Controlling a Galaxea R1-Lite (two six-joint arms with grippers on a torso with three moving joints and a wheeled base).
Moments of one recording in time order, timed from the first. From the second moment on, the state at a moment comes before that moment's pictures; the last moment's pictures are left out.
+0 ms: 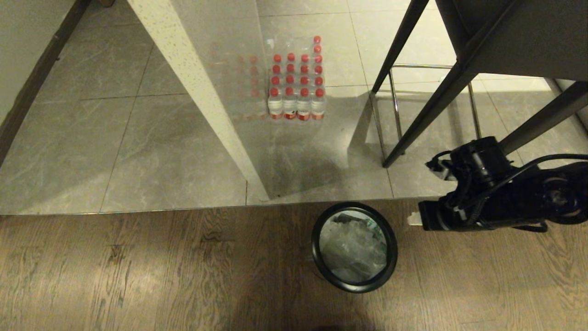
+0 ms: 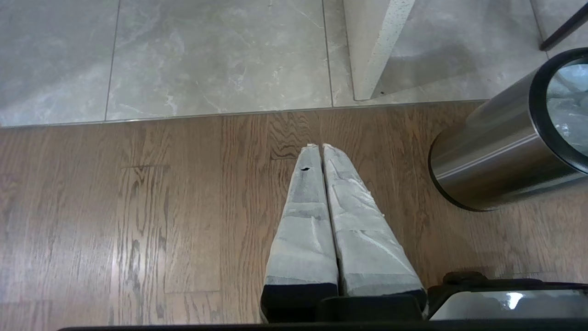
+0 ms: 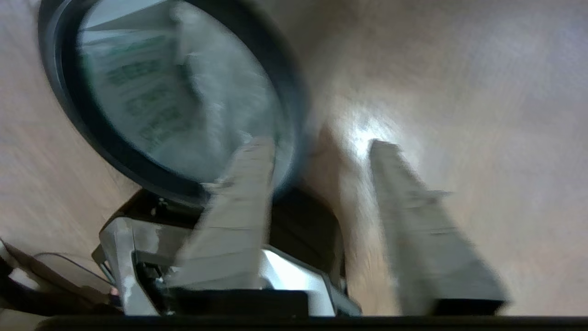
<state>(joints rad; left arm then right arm) 0.00 0.00 0.00 0.00 0.00 -0.01 0.28 1.78 -0.97 0.04 0.01 0.21</state>
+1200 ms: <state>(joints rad) 0.00 0.00 0.00 0.00 0.00 -0.01 0.39 2.13 -0.98 -0.35 -0.25 0.18</state>
